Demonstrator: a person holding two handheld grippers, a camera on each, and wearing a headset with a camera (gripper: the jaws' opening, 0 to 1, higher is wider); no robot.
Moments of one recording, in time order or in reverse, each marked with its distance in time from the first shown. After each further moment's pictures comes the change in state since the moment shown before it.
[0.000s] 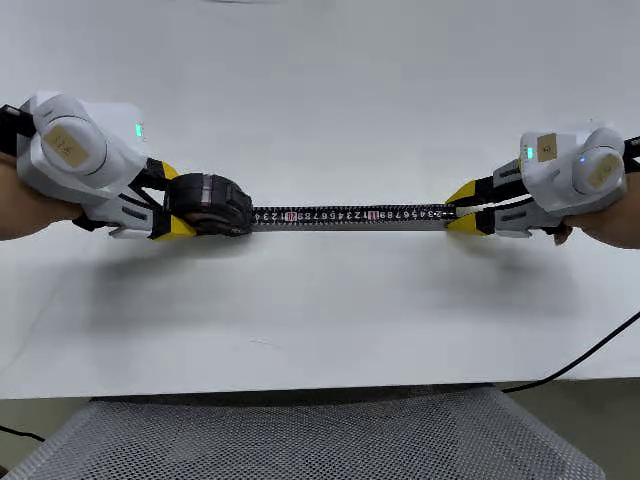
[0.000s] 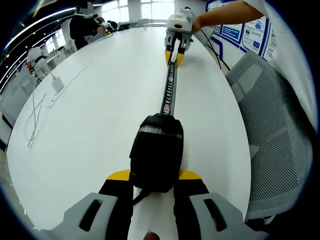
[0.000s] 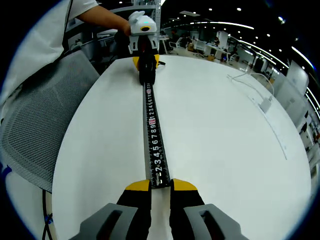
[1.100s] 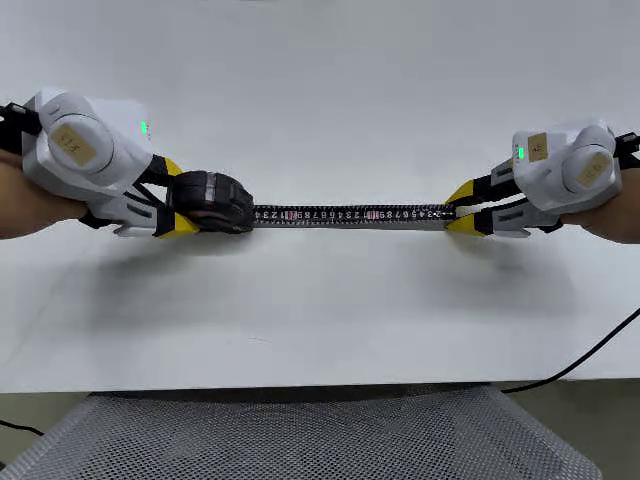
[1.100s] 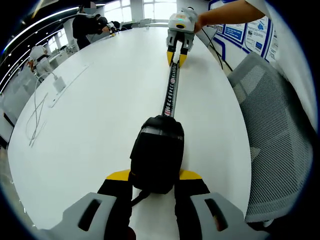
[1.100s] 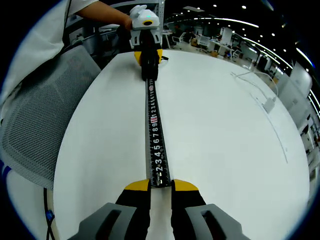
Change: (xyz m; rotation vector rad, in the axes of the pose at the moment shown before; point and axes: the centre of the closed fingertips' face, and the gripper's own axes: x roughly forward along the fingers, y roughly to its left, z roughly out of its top) left arm 0.000 0.000 0.002 -0.015 -0.001 0.017; right arm -0.001 0.001 0.000 -0.018 0.054 0.014
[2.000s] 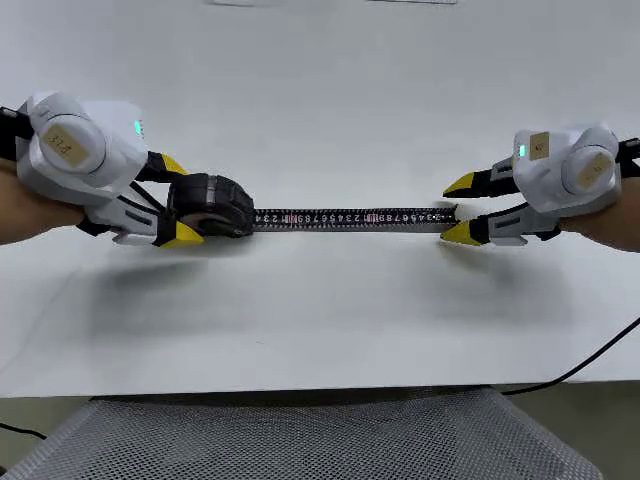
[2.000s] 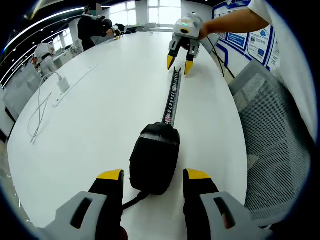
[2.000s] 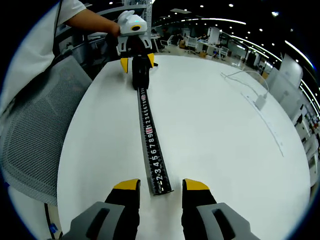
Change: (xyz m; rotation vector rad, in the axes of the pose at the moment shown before) left arm -0.009 0.000 0.008 -0.052 -0.054 0.014; right arm -0.006 -0.001 0.013 0.085 -0.042 -0.061
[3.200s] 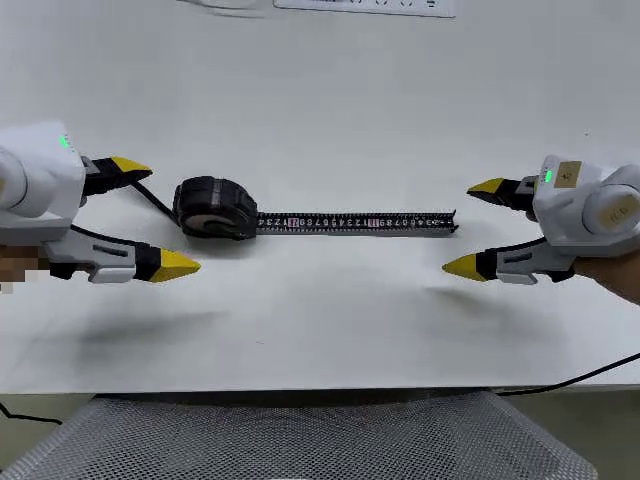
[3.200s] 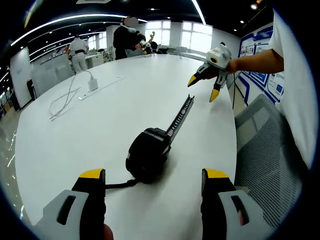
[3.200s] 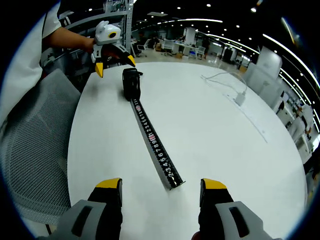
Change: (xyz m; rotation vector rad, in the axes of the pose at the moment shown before) left arm -0.041 -0.018 -0.004 -0.245 -0.197 0.142; right arm -0.027 0.022 0.009 0.125 -0.033 -0.164
